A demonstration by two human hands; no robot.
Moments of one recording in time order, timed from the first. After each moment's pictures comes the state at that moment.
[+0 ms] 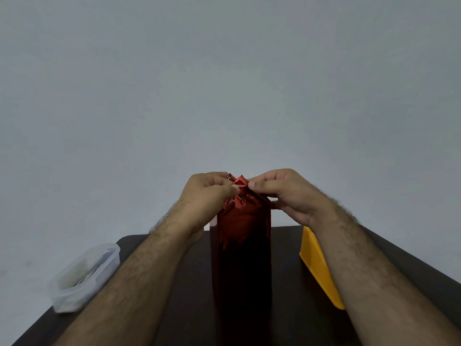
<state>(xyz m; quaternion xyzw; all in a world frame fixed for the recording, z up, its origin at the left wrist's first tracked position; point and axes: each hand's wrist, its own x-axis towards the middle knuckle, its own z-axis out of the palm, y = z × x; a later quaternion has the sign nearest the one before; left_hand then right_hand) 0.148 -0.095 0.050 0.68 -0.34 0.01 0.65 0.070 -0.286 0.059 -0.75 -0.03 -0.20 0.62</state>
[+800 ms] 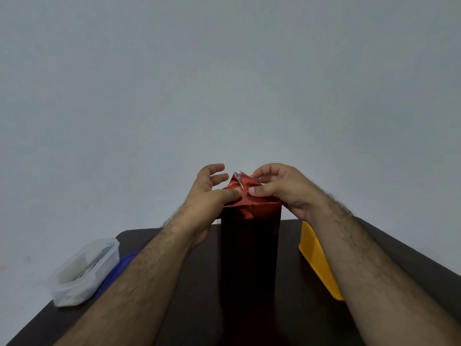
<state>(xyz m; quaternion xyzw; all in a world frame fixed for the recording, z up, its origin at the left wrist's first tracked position) 0.153 -0.107 0.031 0.62 -0.31 -0.05 0.72 0.086 -0.302 0.044 -0.73 0.01 -0.23 0.64</state>
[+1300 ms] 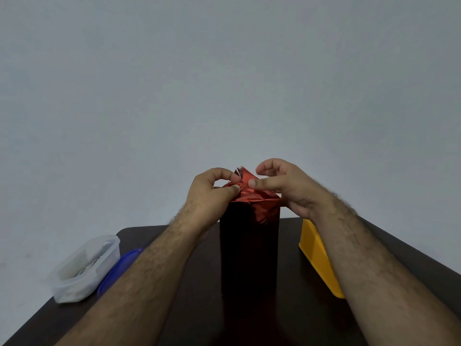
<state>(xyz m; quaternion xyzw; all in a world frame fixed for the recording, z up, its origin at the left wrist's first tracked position) 0.151 -0.111 0.031 0.66 -0.31 0.01 0.68 0.078 -0.294 0.050 -0.76 0.02 -0.21 0.62</state>
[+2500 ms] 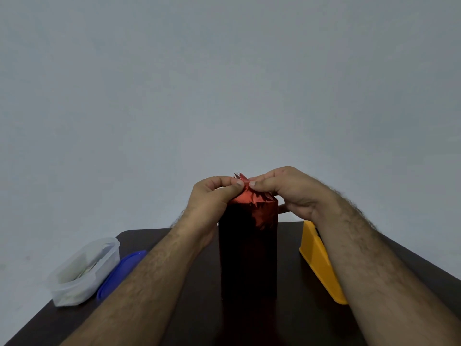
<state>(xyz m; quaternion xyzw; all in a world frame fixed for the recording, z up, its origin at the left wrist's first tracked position) 0.151 -0.114 0.027 0.57 -0.28 -0.08 0.77 0.071 -0.284 0.064 -0.79 0.06 -0.17 0.58</state>
